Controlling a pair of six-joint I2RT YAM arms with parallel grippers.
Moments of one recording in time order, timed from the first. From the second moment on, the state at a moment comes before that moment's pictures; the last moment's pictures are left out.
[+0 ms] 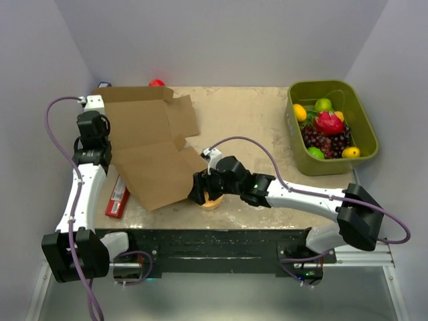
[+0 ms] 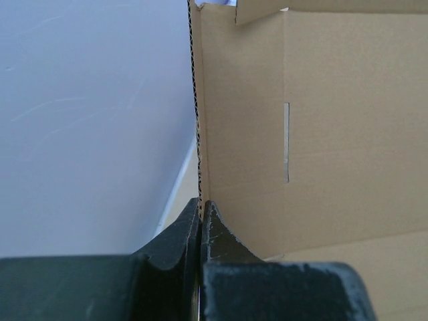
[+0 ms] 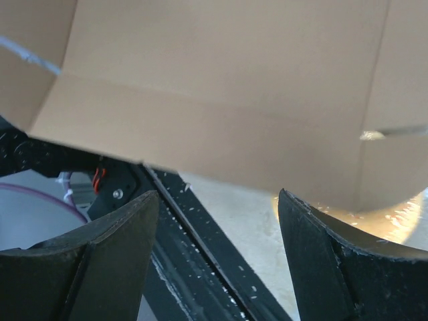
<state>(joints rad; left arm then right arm) 0.13 1.14 0.95 -0.23 -0.38 0.16 1.02 1.41 0.90 -0.02 -0.10 0.57</state>
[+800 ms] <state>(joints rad) 0.24 1.08 0.93 -0.18 -0.48 0.15 1.14 1.86 1.07 0.09 -0.10 0.56</state>
